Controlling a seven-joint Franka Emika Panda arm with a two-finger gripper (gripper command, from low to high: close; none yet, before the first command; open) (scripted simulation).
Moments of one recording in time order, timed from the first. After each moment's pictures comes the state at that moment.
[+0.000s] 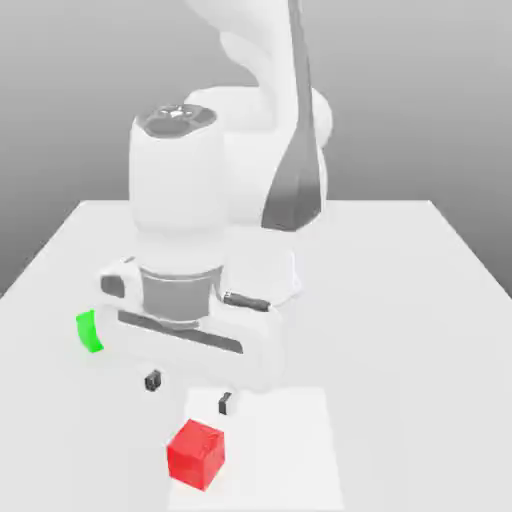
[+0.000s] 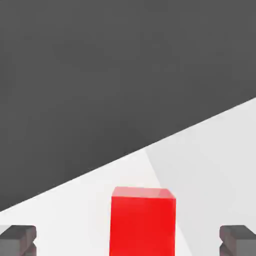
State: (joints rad) arm -0.14 0.17 -0.01 -2.56 0.00 2.74 1.08
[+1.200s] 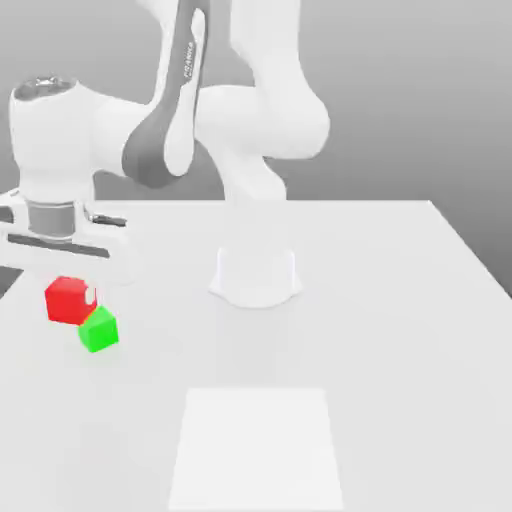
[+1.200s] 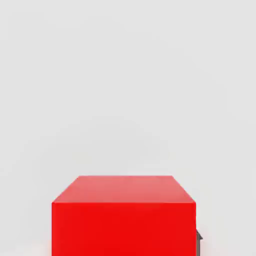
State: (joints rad) arm -0.55 -0.25 -0.36 -2.87 -0.32 2.65 0.27
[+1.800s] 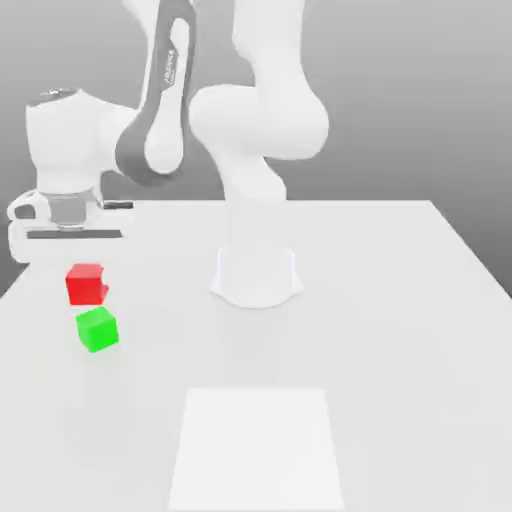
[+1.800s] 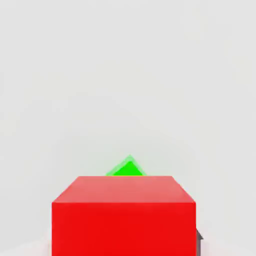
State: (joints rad) arm -0.52 -0.20 -0.57 -2.97 -0.26 2.80 -0.08
